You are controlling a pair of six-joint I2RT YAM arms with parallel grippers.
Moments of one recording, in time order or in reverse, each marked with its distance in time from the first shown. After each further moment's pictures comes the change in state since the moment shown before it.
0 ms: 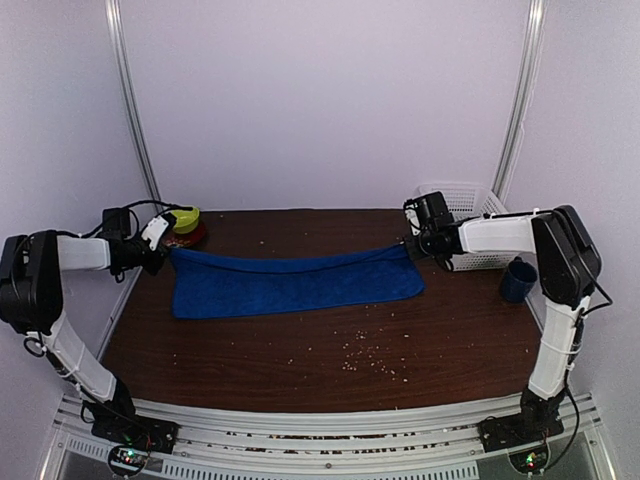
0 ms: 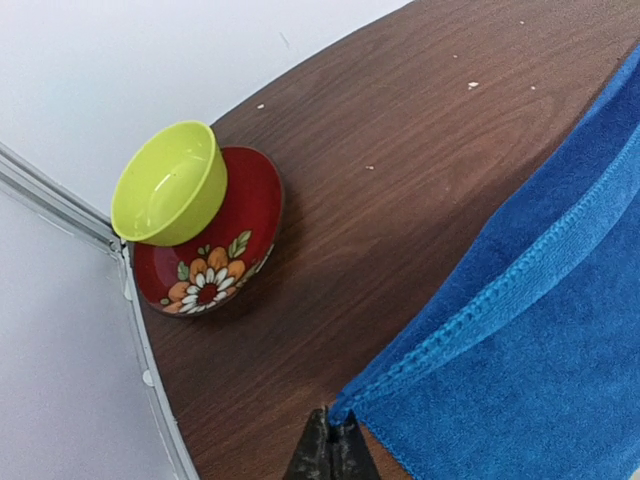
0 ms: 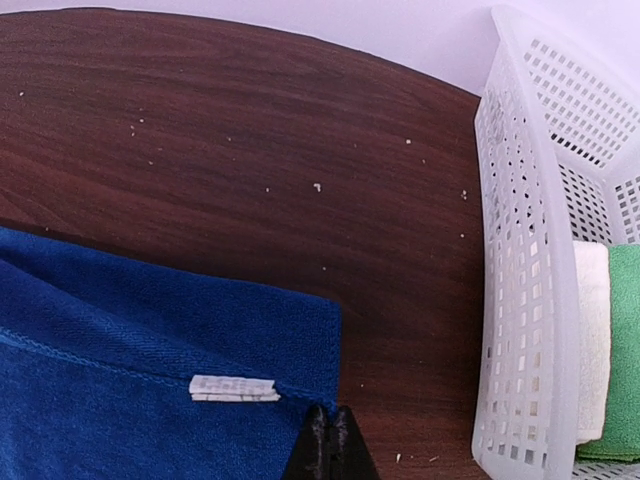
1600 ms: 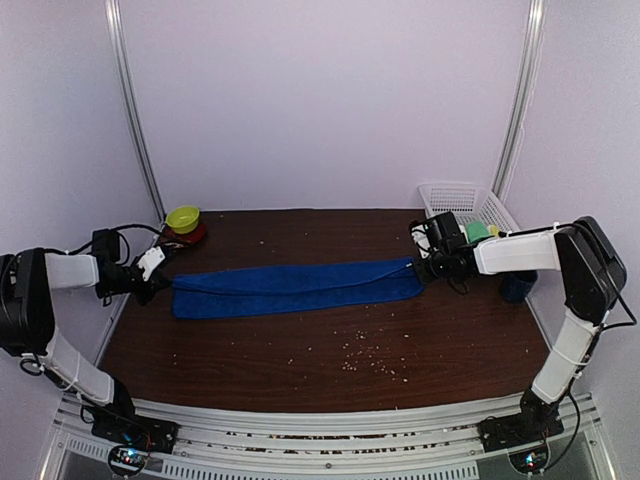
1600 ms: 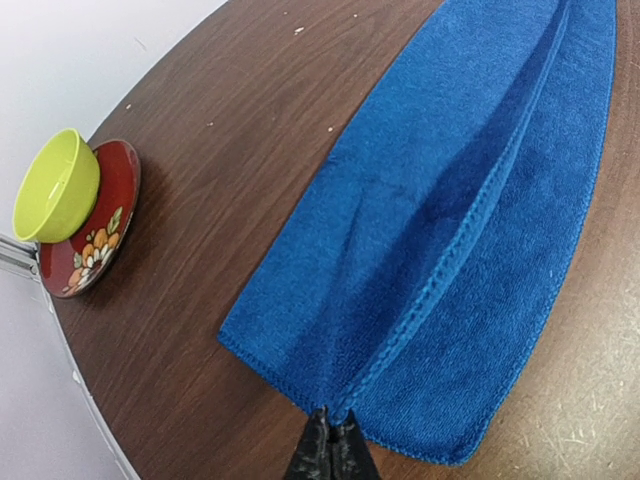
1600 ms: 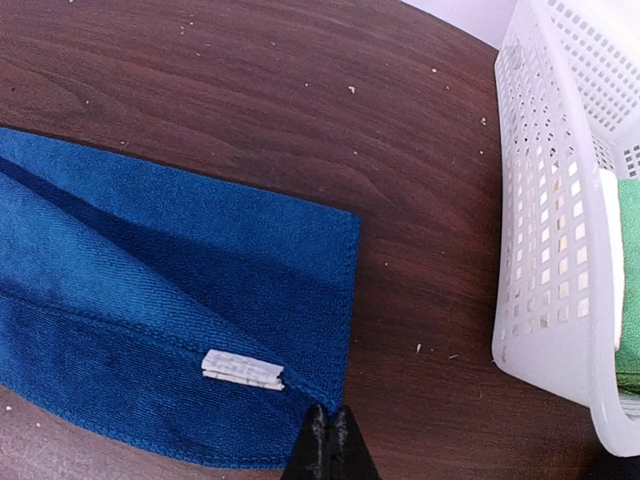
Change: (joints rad) left arm 0.079 -0.145 -0.165 -0.227 0.217 0.326; right arm 0.041 -0.185 -0.280 0.034 -0.023 -0.041
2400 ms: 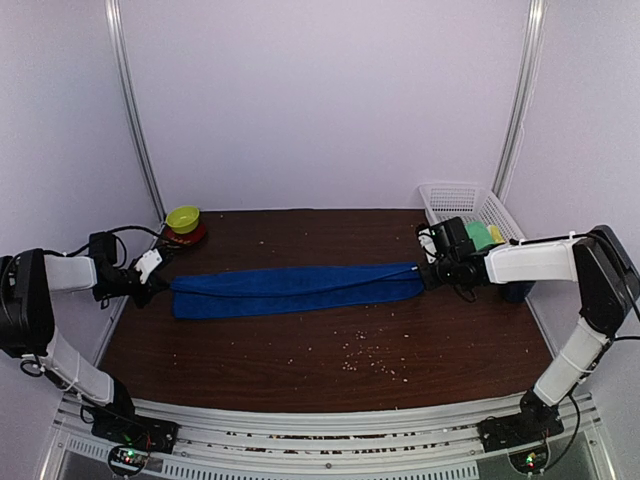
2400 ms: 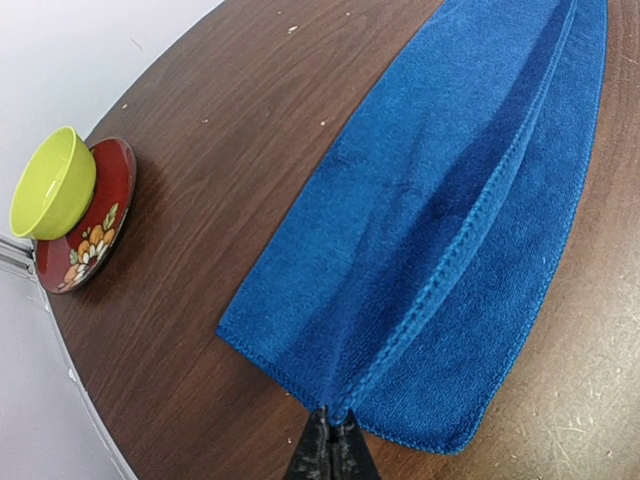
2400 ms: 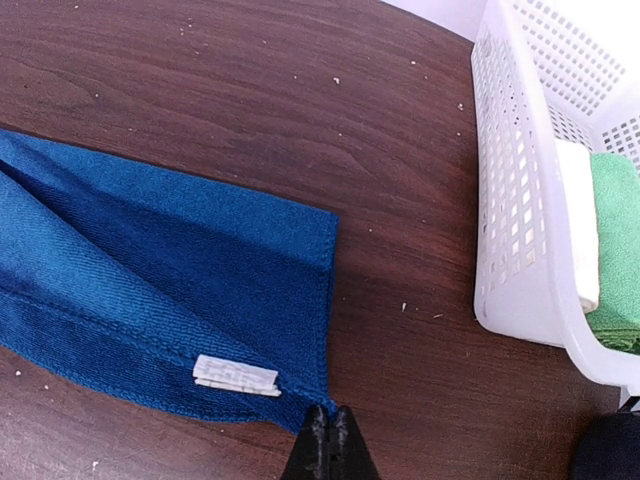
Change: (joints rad) left arm 0.029 -0.006 -0.016 -0.010 0.030 0.034; right arm 0.018 -0.111 -0.102 0.006 0.034 0.032
